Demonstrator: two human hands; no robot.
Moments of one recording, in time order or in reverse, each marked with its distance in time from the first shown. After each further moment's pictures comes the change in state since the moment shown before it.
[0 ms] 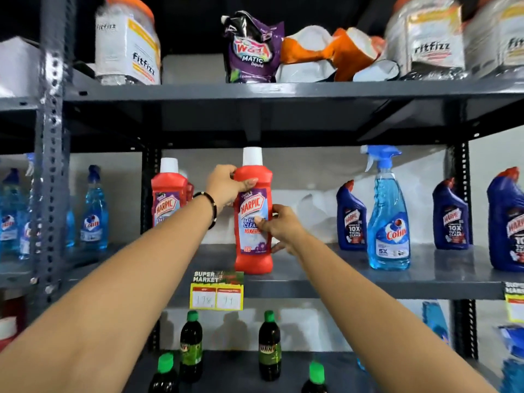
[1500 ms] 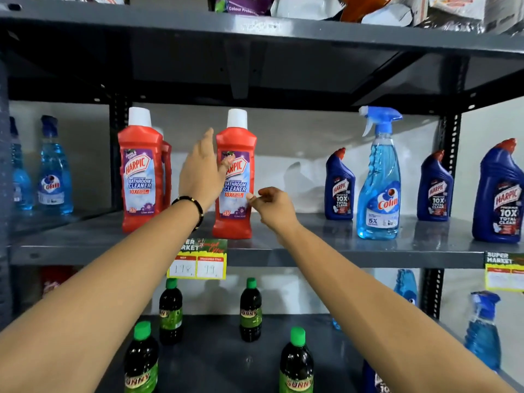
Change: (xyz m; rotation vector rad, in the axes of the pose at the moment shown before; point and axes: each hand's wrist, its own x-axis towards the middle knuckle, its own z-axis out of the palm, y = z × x) left_hand -0.002 -0.064 0.027 0.467 0.290 0.264; right_hand 0.031 0.061 0.004 -0.128 0.207 -0.097
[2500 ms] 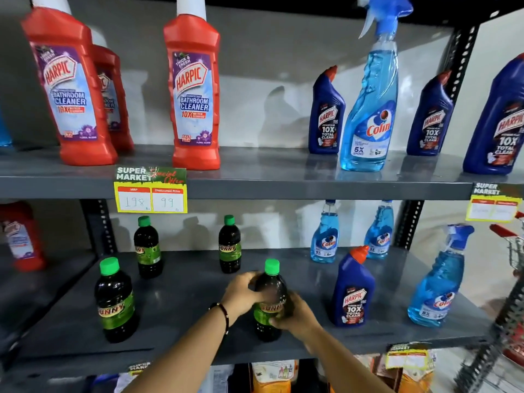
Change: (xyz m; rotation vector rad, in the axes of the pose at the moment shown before) left_hand -0.298 -0.041 0.172 -0.500 -0.950 -0.698; right_hand -0.189 0.310 -0.042 -0.058 -0.281 0.603
